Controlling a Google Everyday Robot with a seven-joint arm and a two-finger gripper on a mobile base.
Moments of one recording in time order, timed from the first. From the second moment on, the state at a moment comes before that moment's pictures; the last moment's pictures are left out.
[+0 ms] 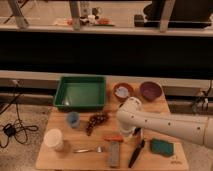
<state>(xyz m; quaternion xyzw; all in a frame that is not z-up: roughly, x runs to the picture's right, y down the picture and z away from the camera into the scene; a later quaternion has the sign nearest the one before) 0.104 0.257 0.808 -0.34 -0.07 -0.16 0.92</state>
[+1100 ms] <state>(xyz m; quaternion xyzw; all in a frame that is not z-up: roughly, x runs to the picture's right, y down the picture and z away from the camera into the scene) 0.076 0.211 0.750 -0.28 -0.16 -0.14 0.94</state>
